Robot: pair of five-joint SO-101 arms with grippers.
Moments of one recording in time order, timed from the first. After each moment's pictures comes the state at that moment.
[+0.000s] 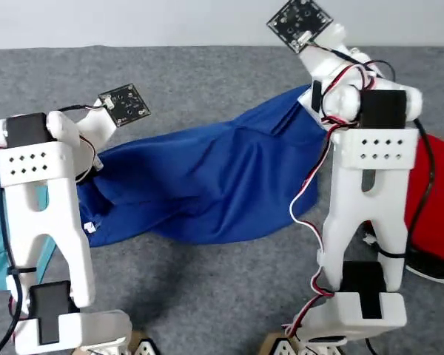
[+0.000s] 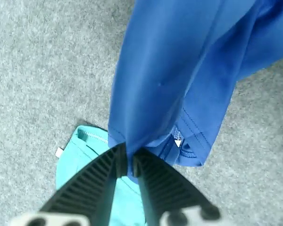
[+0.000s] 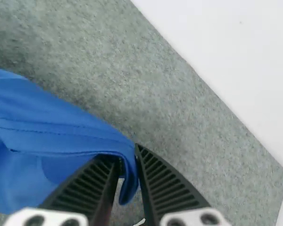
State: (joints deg) left arm -13.6 -4.9 -4.9 97.8 -57.0; right arm -3.5 1.5 -34.1 83.9 42.4
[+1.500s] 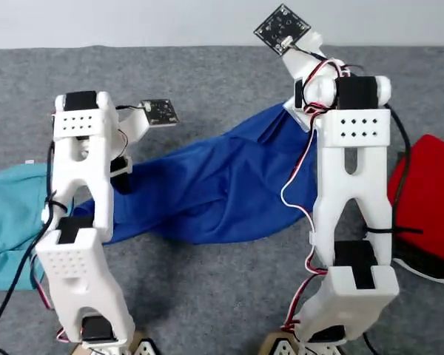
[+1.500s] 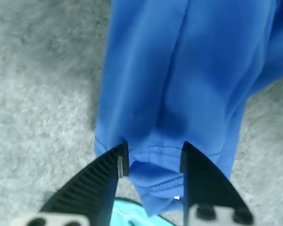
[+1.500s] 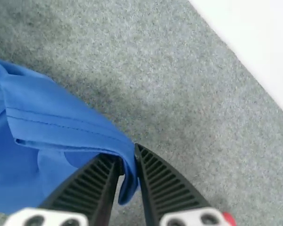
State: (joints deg) left arm -8.4 31.2 -24.7 98.9 -62.1; right arm -5.2 10.9 -34.1 83.3 39.8
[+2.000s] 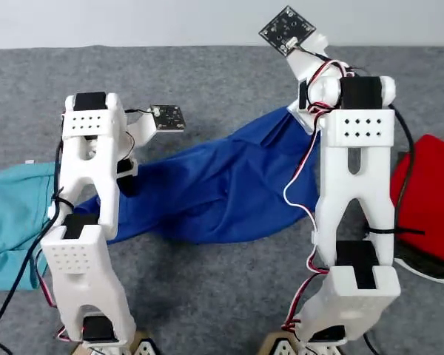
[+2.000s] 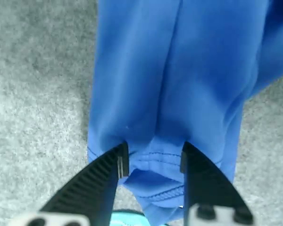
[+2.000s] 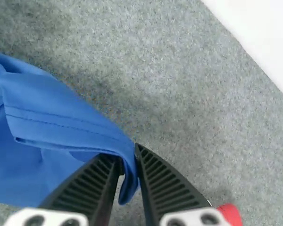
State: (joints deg) left arm -6.4 32.8 -25.2 98.9 -64.9; right arm -4.1 10.9 -34.1 85.2 39.8
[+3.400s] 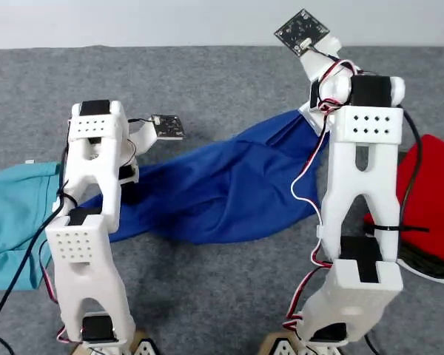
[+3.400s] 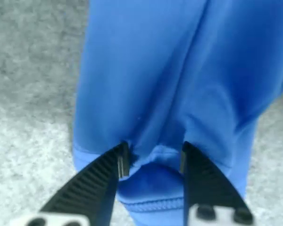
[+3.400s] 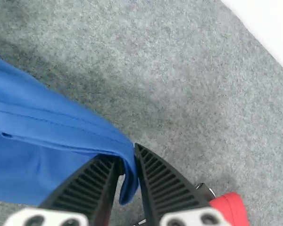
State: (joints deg) left arm -7.6 40.8 -26.8 96.0 -65.2; right arm -0.9 13.0 -34.1 85.2 39.8
